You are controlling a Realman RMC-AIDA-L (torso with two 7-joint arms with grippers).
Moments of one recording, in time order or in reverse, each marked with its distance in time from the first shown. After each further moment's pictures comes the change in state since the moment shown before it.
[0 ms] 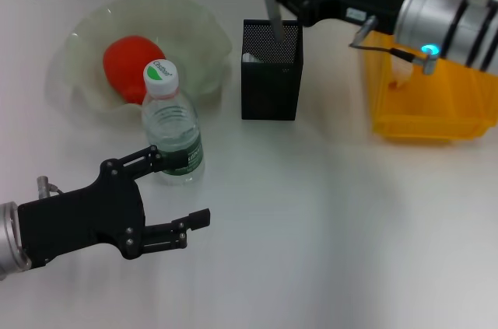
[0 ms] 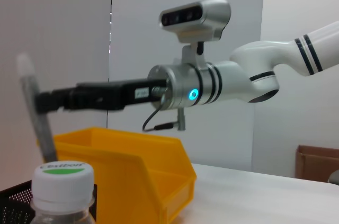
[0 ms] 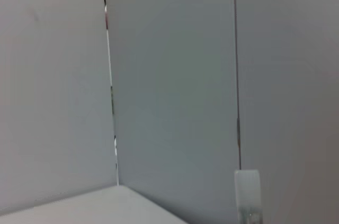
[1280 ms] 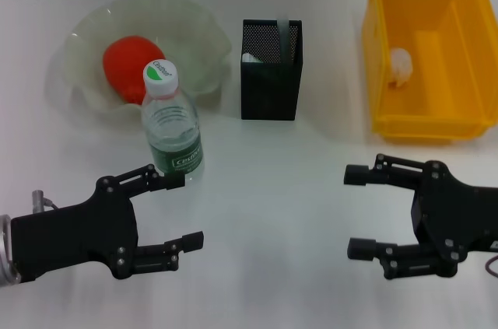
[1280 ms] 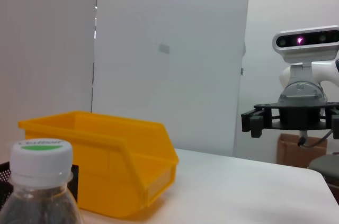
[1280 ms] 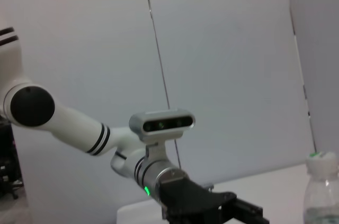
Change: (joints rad) left arm 0.009 0.015 -0.002 0.011 0.052 0.029 -0.022; right arm -0.458 -0.037 0.081 -0.222 -0.289 -0.789 0.039
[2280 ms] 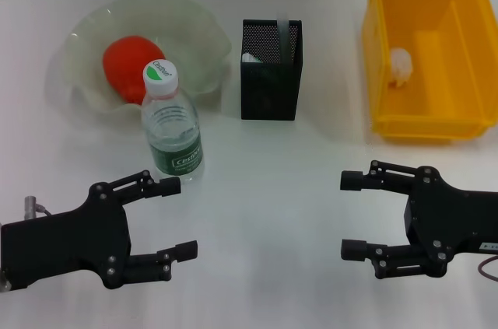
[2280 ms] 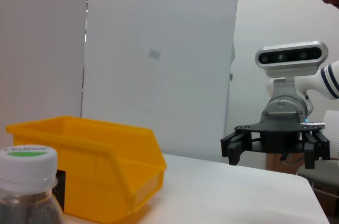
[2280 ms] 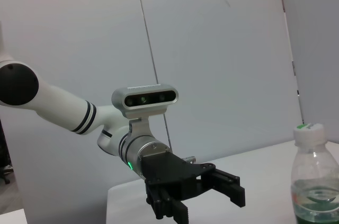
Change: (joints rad) left arm 0.010 0.011 -0.009 0.000 0.007 0.049 -0.004; right arm 0.000 0.010 0.008 -0.003 -0.047 0.047 0.003
